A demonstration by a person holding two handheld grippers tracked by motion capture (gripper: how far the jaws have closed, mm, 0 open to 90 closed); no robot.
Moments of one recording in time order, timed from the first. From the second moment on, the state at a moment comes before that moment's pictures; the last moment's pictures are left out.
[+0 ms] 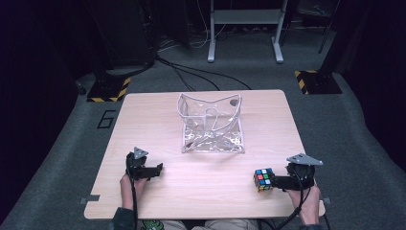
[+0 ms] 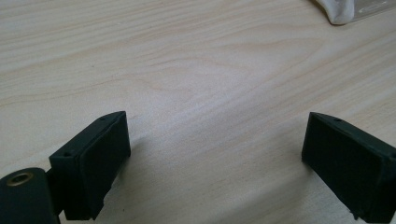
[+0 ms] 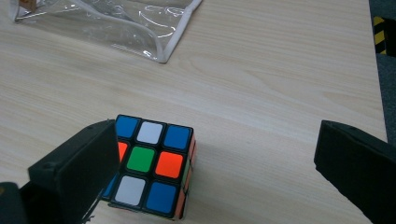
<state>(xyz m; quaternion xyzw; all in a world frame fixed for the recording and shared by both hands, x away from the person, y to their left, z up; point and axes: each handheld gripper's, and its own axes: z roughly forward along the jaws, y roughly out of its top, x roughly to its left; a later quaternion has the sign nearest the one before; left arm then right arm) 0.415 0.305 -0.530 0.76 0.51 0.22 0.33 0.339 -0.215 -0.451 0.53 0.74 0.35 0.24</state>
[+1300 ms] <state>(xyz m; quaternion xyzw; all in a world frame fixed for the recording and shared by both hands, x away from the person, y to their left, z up) 0.415 0.305 -0.530 0.76 0.51 0.22 0.33 0.344 -0.176 -0.479 0.52 0.77 0.32 0.19</state>
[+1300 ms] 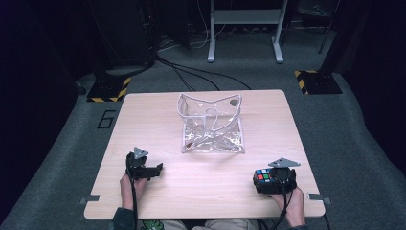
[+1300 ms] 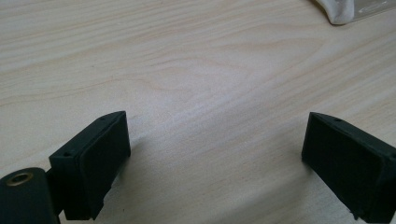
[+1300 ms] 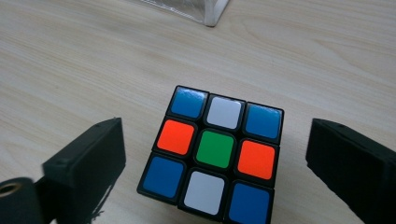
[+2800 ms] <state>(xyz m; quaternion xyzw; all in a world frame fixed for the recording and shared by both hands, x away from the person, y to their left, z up) 0.415 0.305 -0.530 0.76 0.51 0.22 0.33 0.346 -0.179 -0.489 0.51 0.78 0.30 0.19</state>
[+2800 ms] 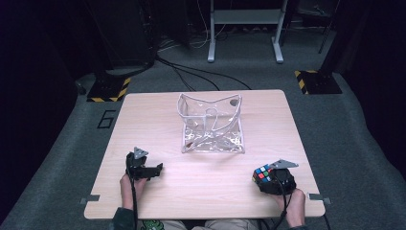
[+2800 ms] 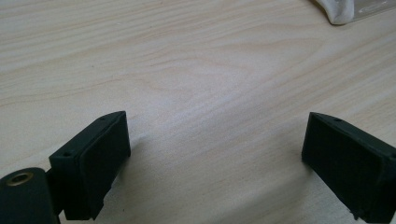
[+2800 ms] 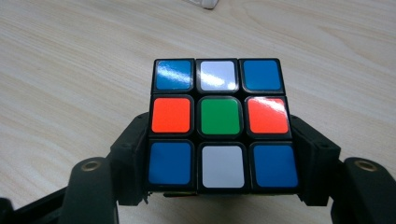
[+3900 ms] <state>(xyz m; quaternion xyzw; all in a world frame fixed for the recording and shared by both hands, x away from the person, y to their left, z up) 0.415 0.305 -0.530 0.76 0.51 0.22 0.33 0.356 -0.166 -0.458 0.48 0.79 0.31 0.20</state>
